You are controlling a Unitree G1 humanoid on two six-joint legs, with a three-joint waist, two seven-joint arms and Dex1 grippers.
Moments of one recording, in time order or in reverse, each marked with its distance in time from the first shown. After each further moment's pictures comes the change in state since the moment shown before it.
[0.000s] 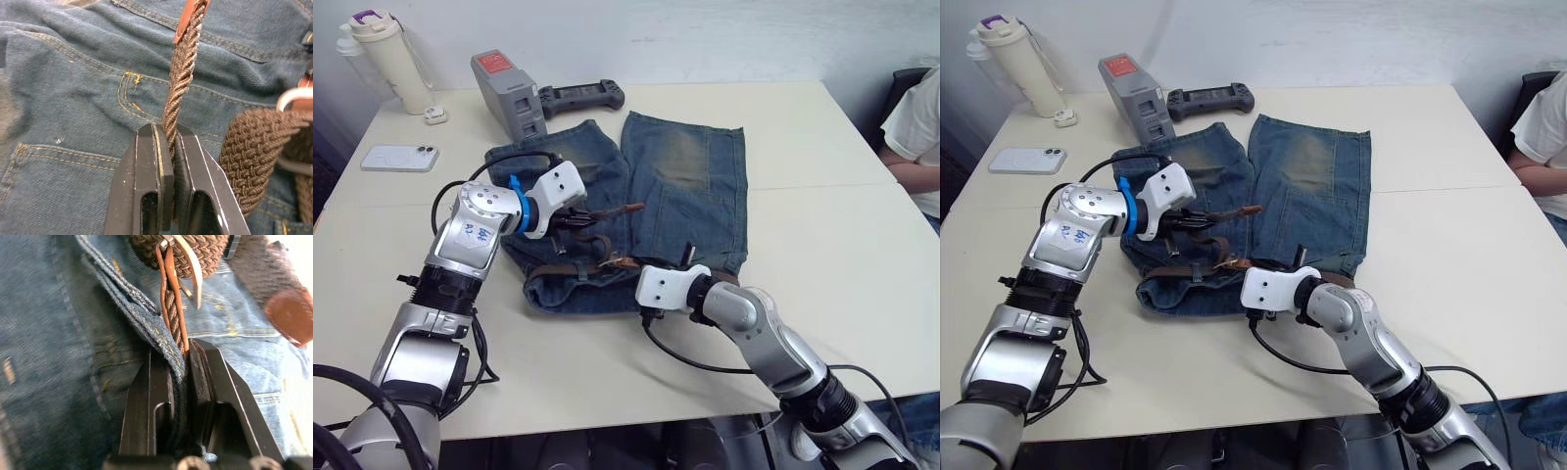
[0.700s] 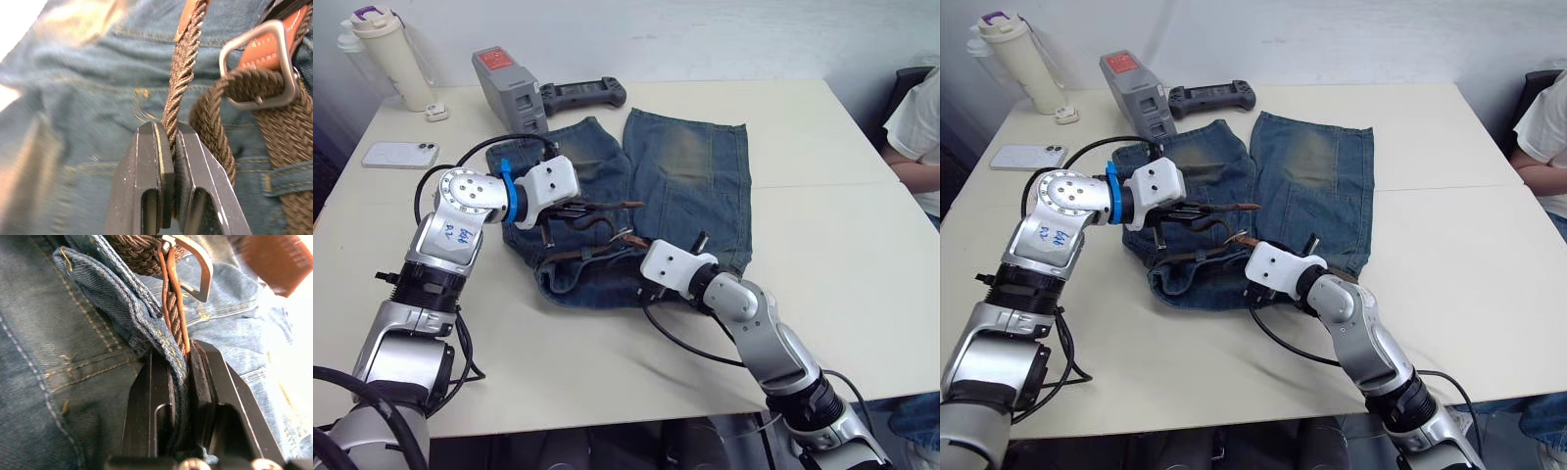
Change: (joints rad) left arm -0.015 0.077 0.000 0.005 0.037 -0.371 -0.041; right arm 0.007 0.081 -0.052 -0.017 -0.013 0.134 -0.026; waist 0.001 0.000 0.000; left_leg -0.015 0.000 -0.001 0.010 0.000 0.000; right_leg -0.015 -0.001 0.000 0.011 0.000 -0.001
